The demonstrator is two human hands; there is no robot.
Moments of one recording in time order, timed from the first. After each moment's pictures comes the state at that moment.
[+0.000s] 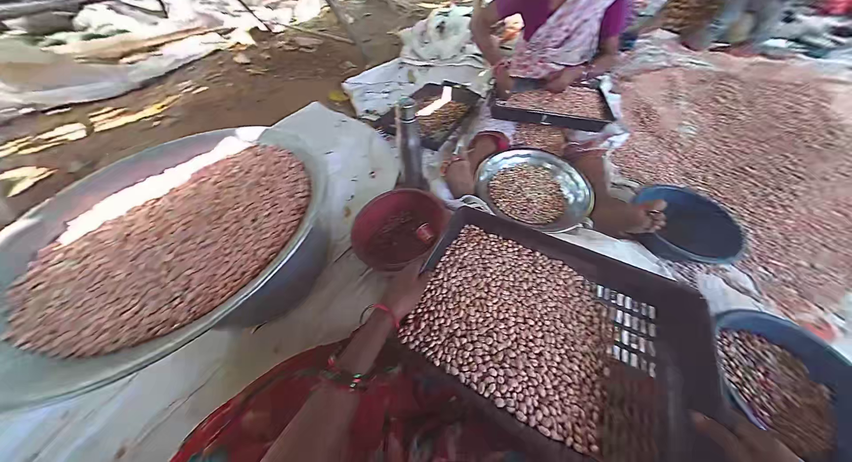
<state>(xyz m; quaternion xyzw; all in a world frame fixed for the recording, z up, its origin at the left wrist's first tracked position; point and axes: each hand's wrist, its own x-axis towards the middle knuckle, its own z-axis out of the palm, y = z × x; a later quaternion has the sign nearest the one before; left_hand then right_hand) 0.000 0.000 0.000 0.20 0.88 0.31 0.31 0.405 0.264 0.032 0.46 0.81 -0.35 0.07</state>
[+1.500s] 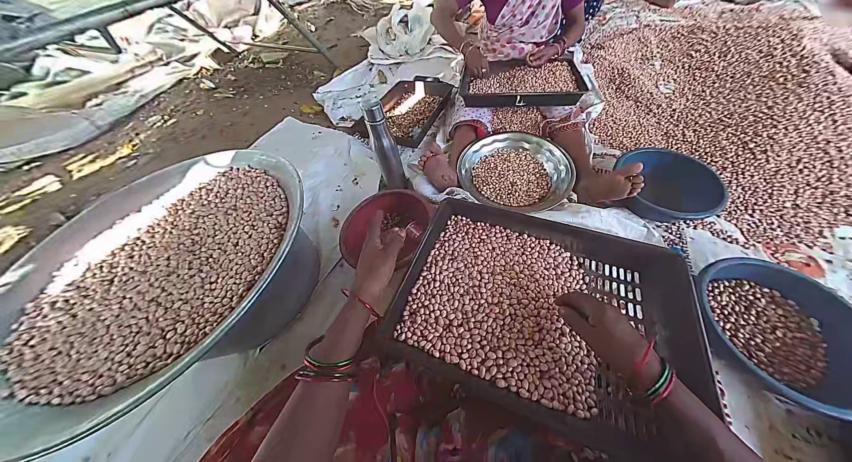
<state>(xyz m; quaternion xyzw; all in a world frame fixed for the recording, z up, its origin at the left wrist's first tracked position) -0.009 0.004 0.028 0.14 0.80 0.57 0.14 0.265 0.215 0.030 0.26 0.89 -0.37 0.01</state>
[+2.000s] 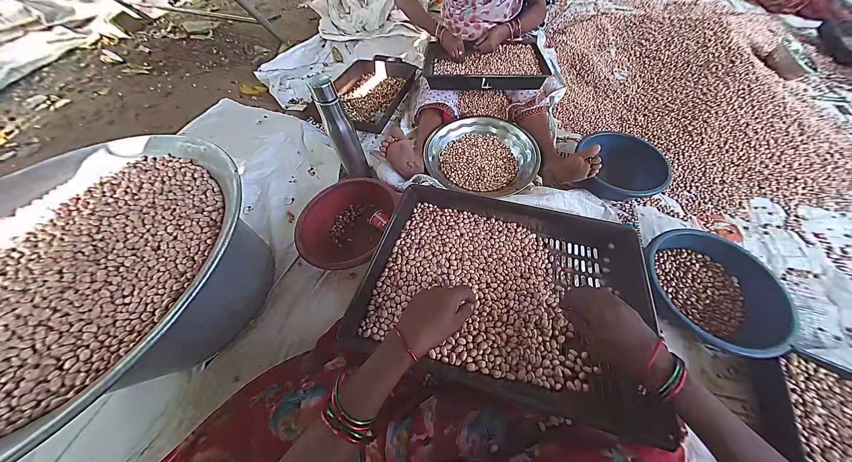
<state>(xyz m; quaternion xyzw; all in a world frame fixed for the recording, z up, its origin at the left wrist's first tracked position) 0.095 0.054 0.039 0.47 0.78 0.09 0.40 0.321 0.228 0.017 0.17 0.97 -0.17 -0.08</state>
